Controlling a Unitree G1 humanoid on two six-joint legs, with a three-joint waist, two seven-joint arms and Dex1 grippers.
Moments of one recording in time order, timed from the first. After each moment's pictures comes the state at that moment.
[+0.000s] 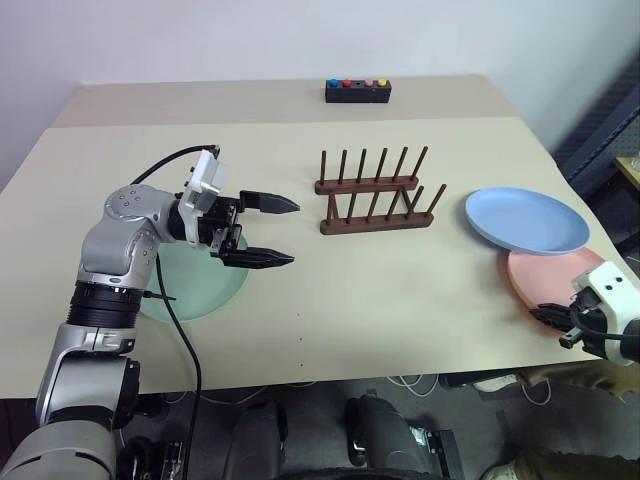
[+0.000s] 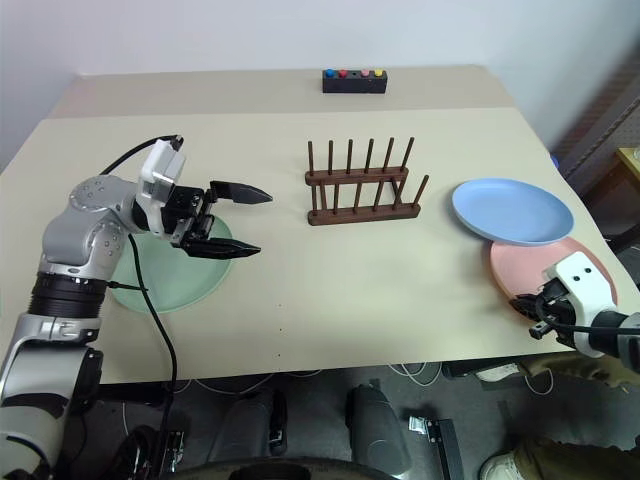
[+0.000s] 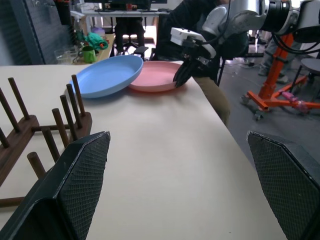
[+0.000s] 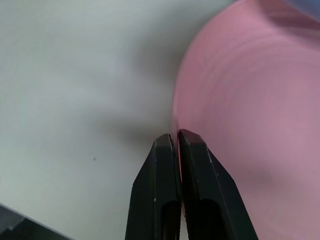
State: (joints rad) left arm -0.70 0.62 -0.03 0.19 -0.53 0.32 -1.54; right arm 0.24 -0.99 -0.51 -0.17 0.38 0.67 0.95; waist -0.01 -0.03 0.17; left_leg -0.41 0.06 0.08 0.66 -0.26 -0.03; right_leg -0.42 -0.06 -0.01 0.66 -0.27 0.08
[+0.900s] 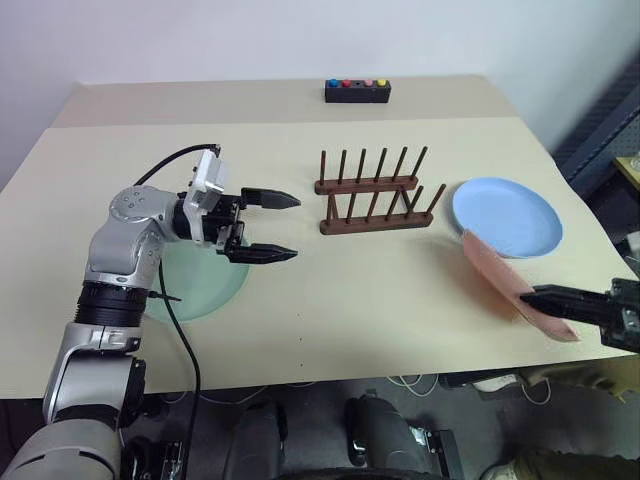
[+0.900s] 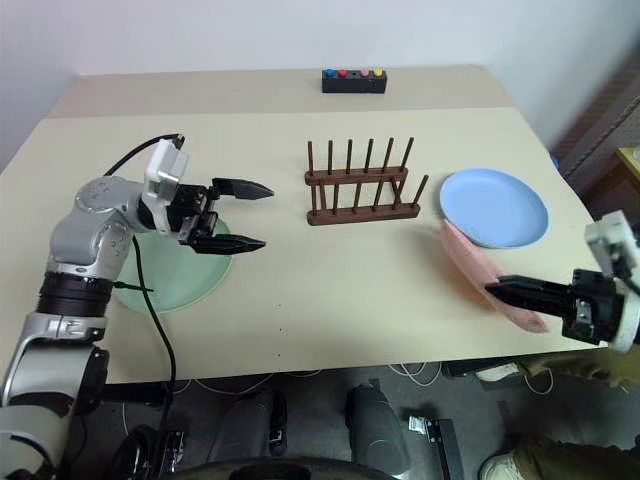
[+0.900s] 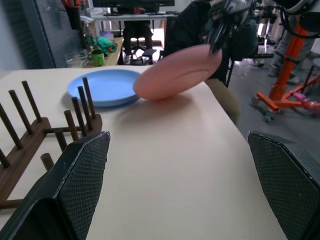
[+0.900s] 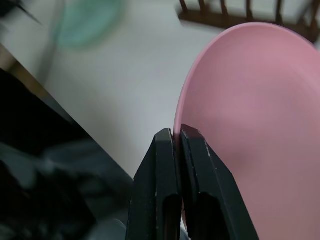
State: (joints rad) left arm -0.72 0.58 -0.02 0.23 -0.51 0.27 -1.50; right arm 0.15 -1.06 -0.78 -0.35 0.94 1.07 1.21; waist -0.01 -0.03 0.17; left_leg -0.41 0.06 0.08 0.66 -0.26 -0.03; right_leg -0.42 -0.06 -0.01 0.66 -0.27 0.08
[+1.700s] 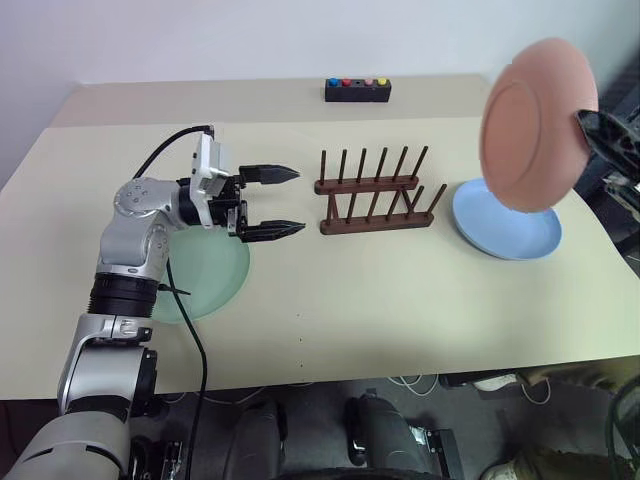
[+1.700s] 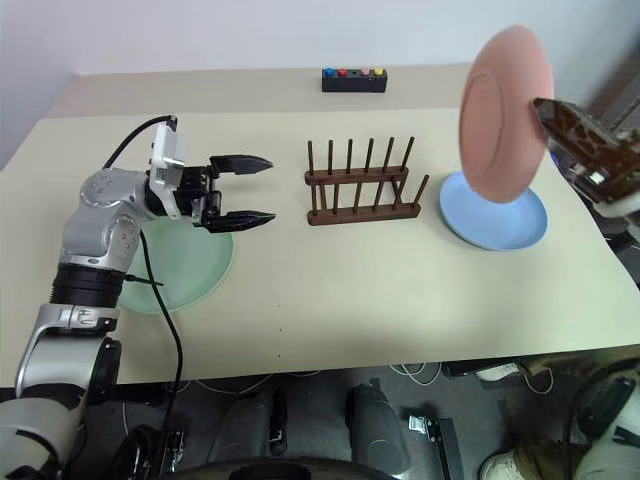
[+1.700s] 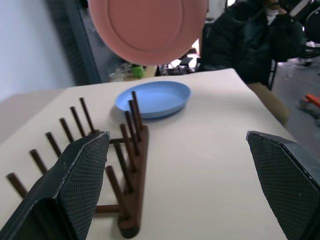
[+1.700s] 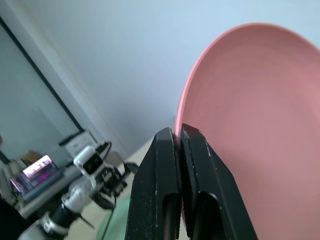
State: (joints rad) left arm -0.76 0.53 0.01 0.31 -0.47 0.12 -1.38; right arm -0.56 -0.88 -0.68 0.13 1.34 1.10 0.73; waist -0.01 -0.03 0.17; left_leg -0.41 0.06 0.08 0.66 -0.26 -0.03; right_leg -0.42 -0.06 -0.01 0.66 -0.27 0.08
